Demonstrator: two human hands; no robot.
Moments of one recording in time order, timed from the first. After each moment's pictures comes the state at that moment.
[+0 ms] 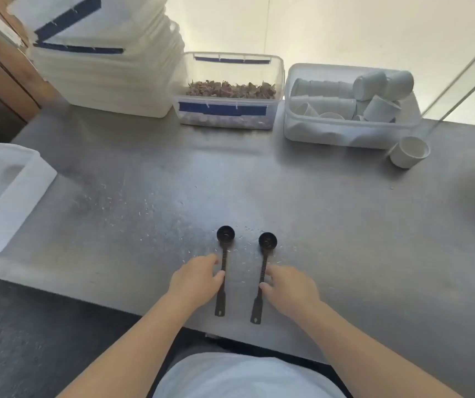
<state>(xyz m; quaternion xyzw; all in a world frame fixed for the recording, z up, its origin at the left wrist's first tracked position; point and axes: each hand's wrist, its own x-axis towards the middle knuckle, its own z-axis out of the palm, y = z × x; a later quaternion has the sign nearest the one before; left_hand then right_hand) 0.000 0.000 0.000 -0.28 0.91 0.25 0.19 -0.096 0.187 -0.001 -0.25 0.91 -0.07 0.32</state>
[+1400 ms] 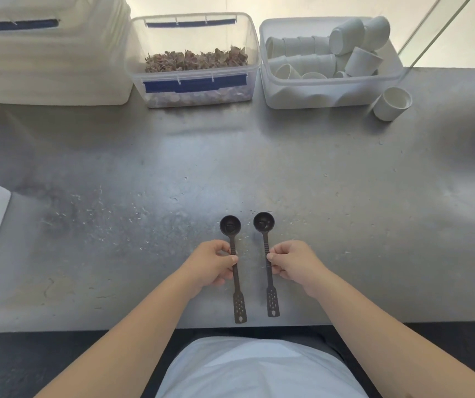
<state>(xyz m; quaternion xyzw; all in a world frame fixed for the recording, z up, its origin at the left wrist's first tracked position) -0.019 -0.058 -0.002 -0.32 0.68 0.60 0.28 -0.085 0.141 -0.004 0.12 0.77 -0.47 0.42</state>
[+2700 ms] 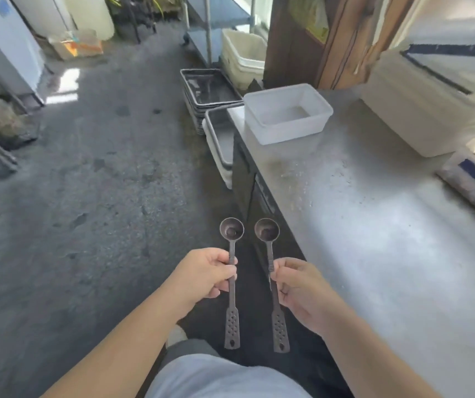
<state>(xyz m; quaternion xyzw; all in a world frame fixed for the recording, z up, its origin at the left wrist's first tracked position) 0.364 0.040 0.102 -0.63 0.41 0.62 -0.20 0.160 0.059 0.086 -0.31 0.59 -0.30 0.69</state>
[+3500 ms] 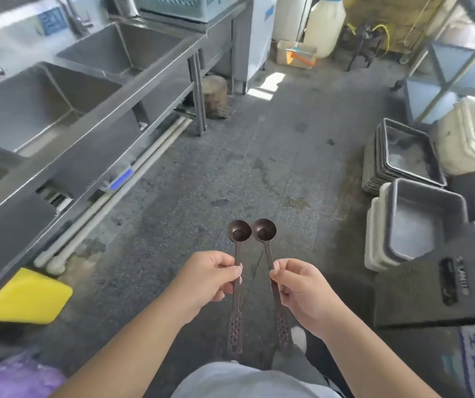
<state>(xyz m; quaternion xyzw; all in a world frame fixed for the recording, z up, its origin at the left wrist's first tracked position) 0.757 0.030 0.112 -0.73 0.18 0.48 -0.45 0.598 -0.089 0.091 -0.47 0.40 -0.10 0.78</state>
